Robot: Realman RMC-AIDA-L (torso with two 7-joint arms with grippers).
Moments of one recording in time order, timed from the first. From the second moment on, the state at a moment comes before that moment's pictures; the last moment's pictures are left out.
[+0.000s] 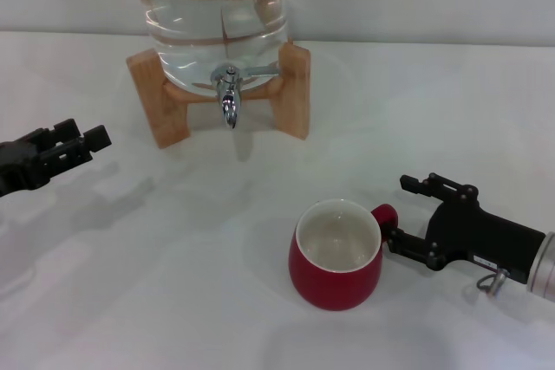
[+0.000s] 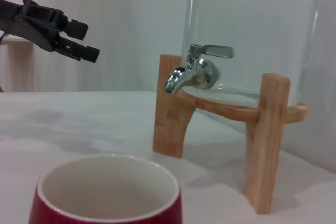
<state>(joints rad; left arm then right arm) -0.28 -2.06 0.53 0.77 -1.35 -1.56 1.49 0.30 2.02 1.38 0.54 -0.76 1.01 -2.52</state>
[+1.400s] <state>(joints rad) -0.28 -2.06 0.53 0.77 -1.35 -1.56 1.49 0.32 2.02 1.33 0.55 -0.65 0.96 -2.53</state>
